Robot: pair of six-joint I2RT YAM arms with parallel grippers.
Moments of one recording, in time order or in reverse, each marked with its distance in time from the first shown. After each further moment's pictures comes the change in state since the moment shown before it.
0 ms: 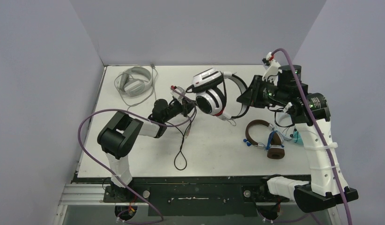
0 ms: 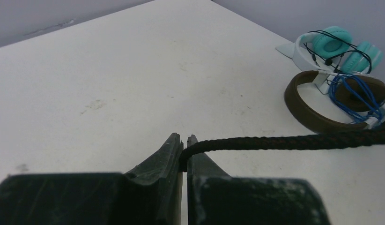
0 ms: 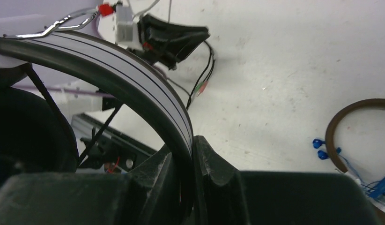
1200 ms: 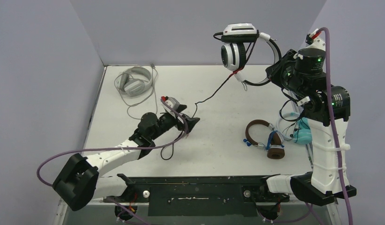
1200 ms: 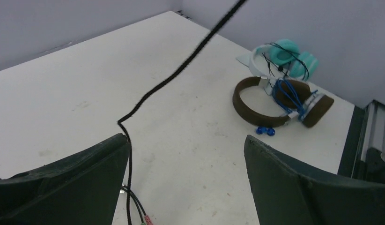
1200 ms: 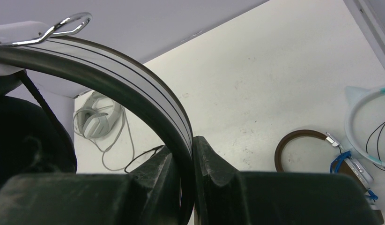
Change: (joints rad) left arm -0.144 -0.680 -0.238 -0.418 -0.200 -0.024; right arm -0.003 0.091 0.336 -0.043 0.554 0.199
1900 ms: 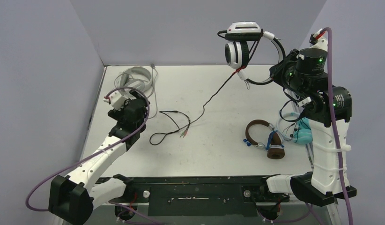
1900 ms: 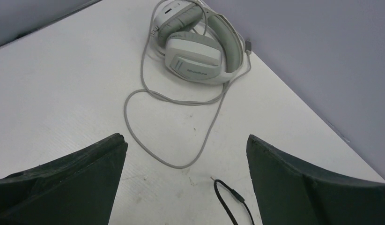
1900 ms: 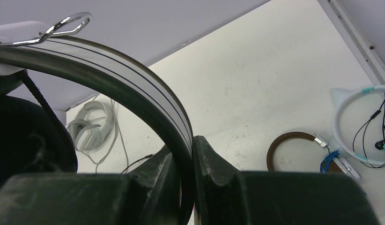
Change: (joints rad) left arm 0.223 -0.145 0.154 -0.715 -1.052 -0.538; right arm 0.000 0.000 0.016 -0.010 0.060 0.005
